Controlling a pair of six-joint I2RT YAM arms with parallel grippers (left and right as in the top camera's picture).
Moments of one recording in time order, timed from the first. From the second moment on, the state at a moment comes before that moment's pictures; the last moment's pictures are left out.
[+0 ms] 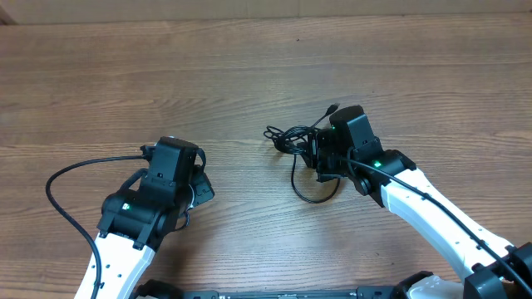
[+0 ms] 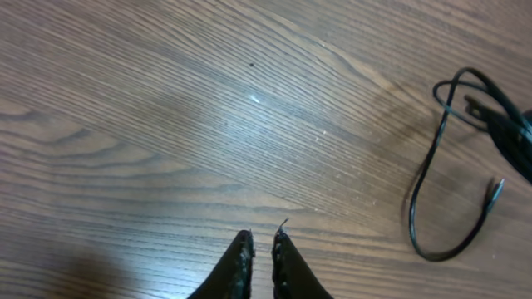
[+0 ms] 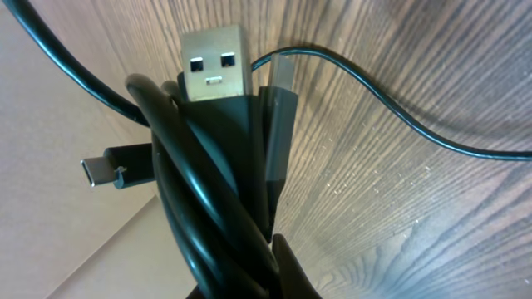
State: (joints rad) left arm -0.34 1.03 0.95 -1.02 -0.08 -0.76; right arm 0.47 1.44 0.88 -0.30 -0.29 1.87
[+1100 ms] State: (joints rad) left arm -0.46 1.24 0.95 -0.76 0.15 -0.94; right arm 0.46 1.44 0.88 -0.24 -0.74 2.09
